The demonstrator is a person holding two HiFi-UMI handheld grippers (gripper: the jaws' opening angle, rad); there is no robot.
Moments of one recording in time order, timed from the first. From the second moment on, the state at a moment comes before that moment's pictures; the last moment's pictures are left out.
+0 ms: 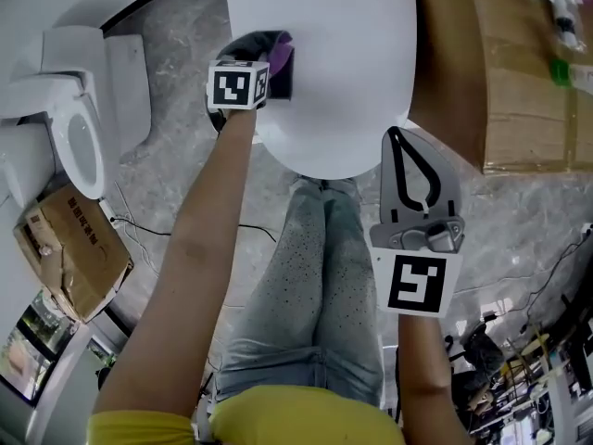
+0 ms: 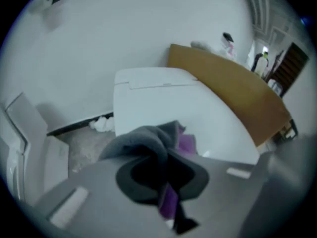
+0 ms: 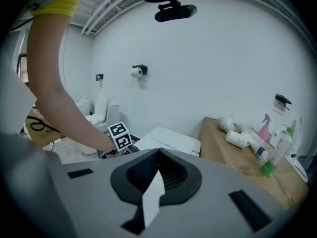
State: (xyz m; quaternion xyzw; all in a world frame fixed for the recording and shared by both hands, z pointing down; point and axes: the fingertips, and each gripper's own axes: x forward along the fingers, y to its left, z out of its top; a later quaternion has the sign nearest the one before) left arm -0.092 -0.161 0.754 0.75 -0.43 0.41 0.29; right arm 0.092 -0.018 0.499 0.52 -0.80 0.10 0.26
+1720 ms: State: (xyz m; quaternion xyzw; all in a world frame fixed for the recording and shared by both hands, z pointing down) left arm 0.109 0.144 0.759 0.85 -0.15 0.41 0.30; right arm 0.080 0.063 0.550 0.49 -0.80 0.12 0.33
